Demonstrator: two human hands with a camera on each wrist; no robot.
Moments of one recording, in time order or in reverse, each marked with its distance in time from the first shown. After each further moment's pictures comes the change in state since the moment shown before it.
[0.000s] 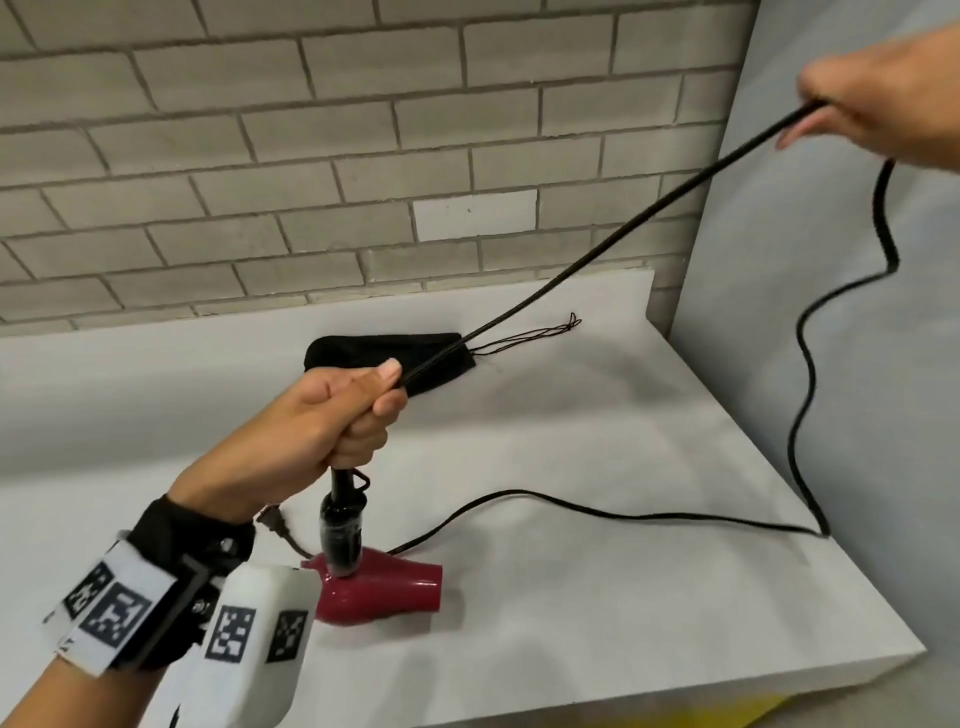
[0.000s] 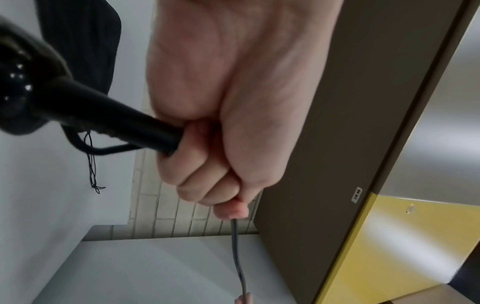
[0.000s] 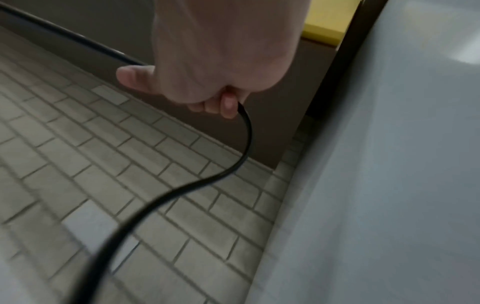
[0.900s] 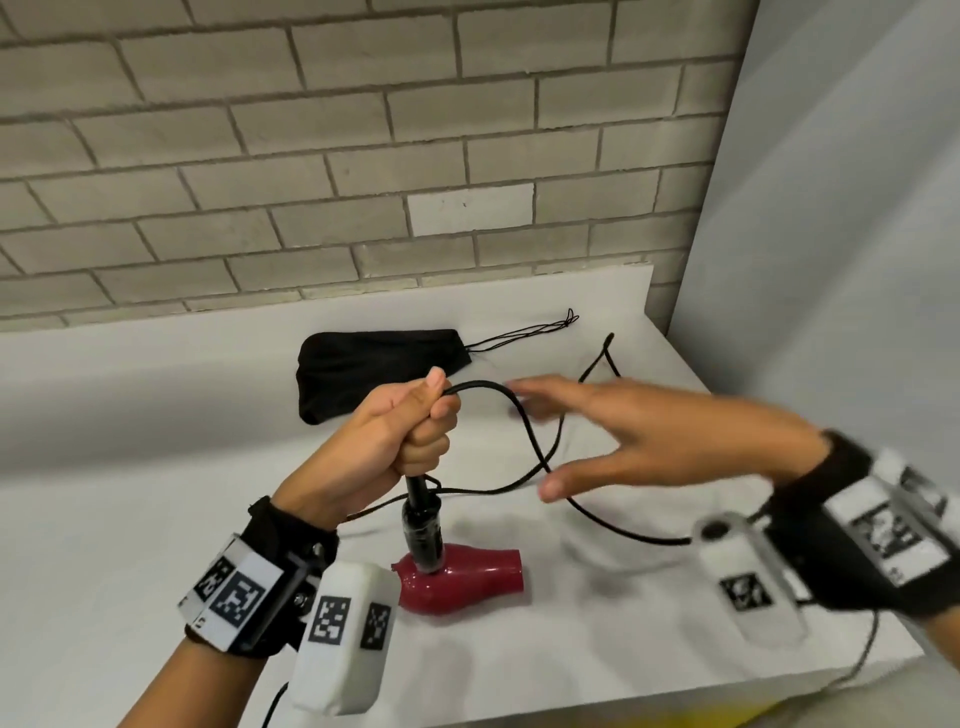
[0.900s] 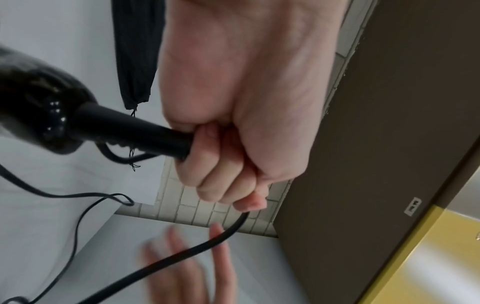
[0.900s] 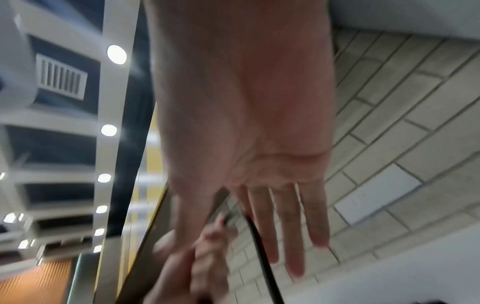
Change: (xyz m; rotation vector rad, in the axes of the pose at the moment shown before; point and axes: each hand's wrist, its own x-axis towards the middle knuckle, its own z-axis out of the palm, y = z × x) left_hand 0.033 -0.034 0.036 -0.266 -0.068 0.030; right_hand -0.049 -0.251 0.006 0.957 -0.787 0.067
